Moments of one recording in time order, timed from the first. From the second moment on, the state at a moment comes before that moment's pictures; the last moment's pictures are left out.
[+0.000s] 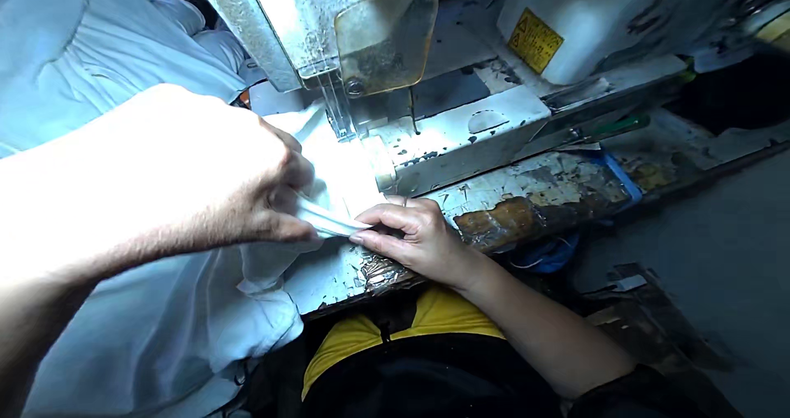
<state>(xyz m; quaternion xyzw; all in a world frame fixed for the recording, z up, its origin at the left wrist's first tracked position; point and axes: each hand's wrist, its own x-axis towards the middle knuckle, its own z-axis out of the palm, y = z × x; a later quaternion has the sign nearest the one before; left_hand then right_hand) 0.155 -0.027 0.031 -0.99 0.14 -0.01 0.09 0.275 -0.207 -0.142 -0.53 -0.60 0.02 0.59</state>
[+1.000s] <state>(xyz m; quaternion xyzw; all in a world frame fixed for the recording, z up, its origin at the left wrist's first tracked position) 0.140 -0.008 0.040 -0.98 0.16 -0.12 -0.01 0.279 -0.205 -0.128 -0.53 -0.59 -0.01 0.60</state>
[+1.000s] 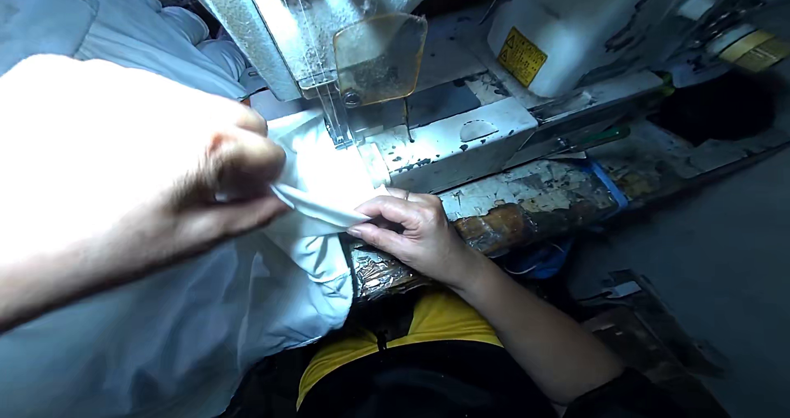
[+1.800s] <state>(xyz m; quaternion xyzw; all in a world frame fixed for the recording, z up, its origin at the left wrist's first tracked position) 0.138 -0.022 0.041 -0.98 0.17 -0.13 0.00 0.278 -0.207 -0.132 -0.52 -0.57 0.03 0.63</state>
